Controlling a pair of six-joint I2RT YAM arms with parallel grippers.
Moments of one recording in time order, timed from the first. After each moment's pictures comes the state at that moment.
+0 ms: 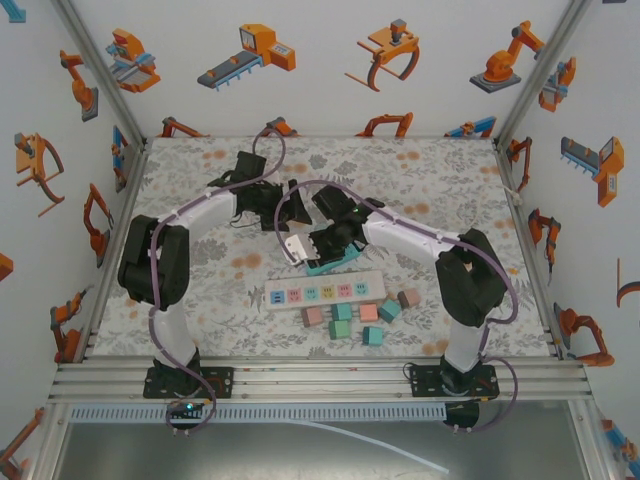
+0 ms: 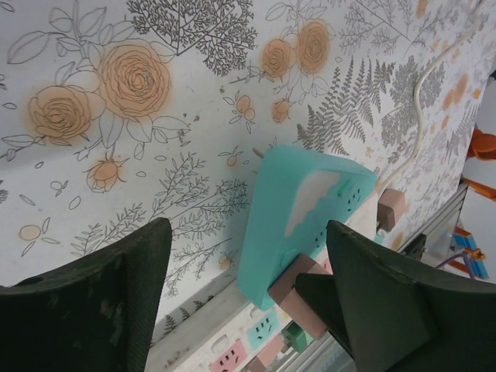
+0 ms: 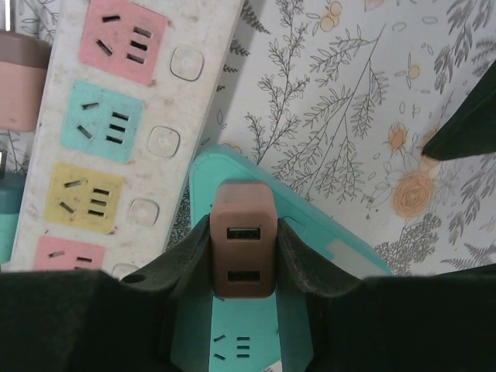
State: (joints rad) left arm -0.43 1.89 1.34 -0.38 0.50 -0.48; right arm 0.76 1.83 1.37 -0.67 -0.50 -1.29
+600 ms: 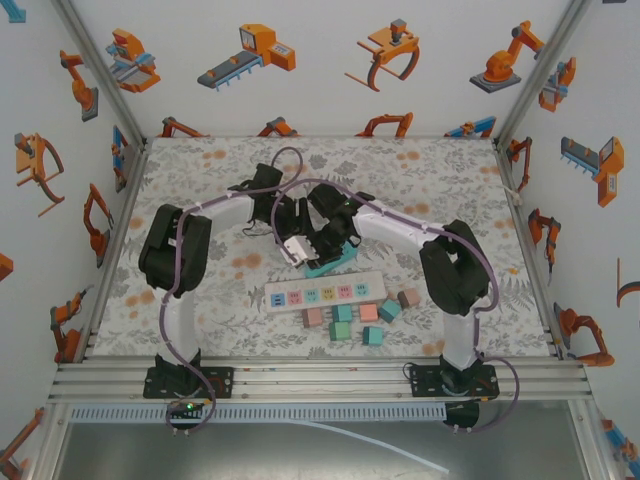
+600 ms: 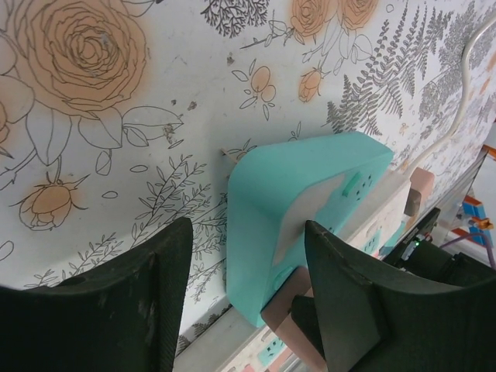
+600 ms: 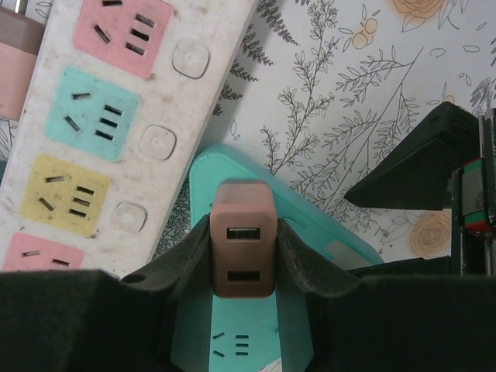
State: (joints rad) left arm -0.49 2.03 1.37 -0.40 0.55 -0.47; right arm 0.74 1.95 1.47 -0.77 -0.56 -1.40
